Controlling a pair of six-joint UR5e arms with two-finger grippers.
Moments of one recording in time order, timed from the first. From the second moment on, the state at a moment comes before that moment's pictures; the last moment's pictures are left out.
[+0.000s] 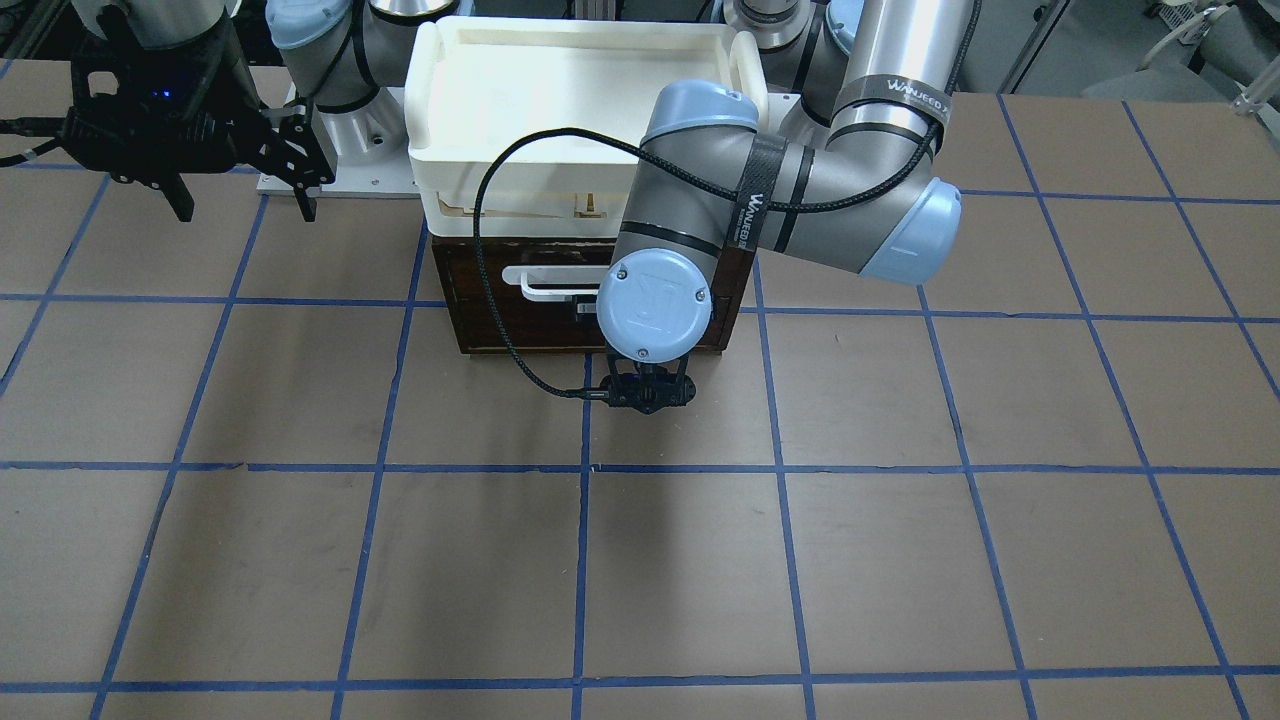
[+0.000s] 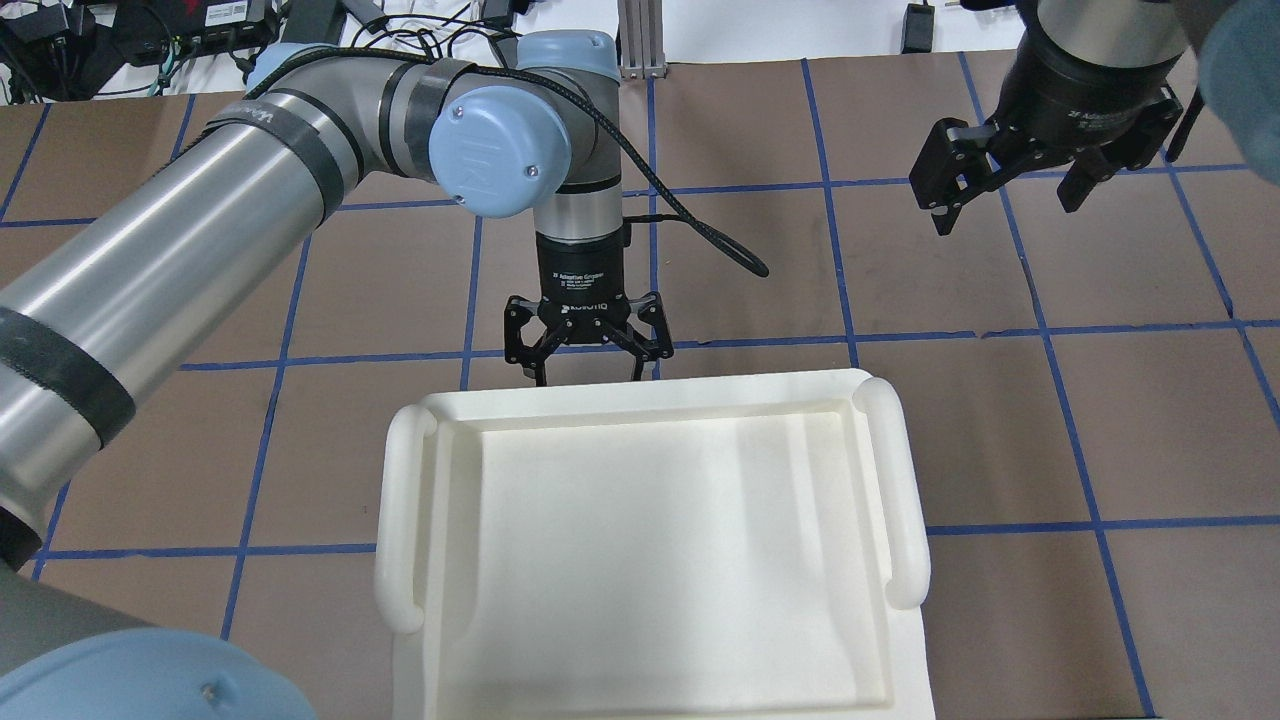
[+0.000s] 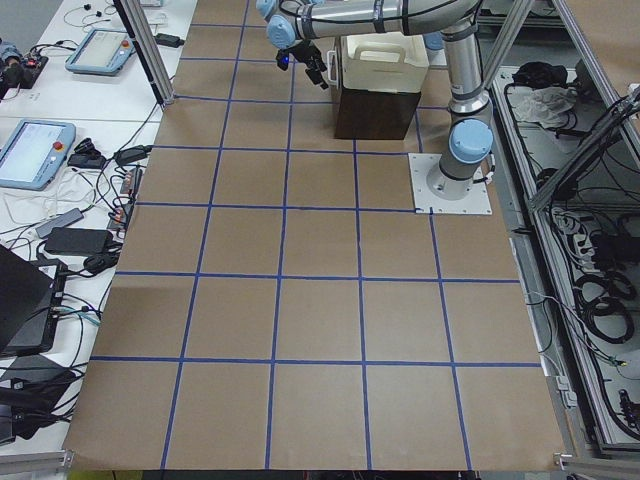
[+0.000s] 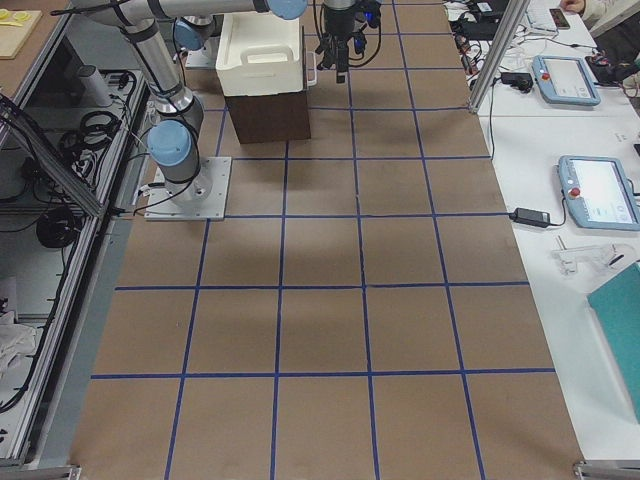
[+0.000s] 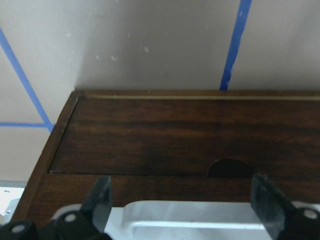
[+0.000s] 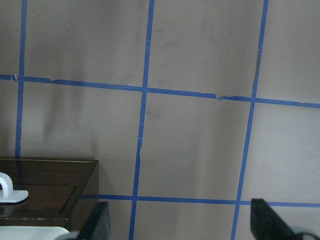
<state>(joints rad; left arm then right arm) -1.88 -2.02 -1.41 -1.83 1.44 -0.29 1.56 -1.63 1.55 -1.53 -1.66 -0.11</state>
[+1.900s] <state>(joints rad) -1.61 -1.60 -1.47 -1.58 1.55 -0.05 1.56 -1.65 1.55 -1.53 -1.58 -0.03</state>
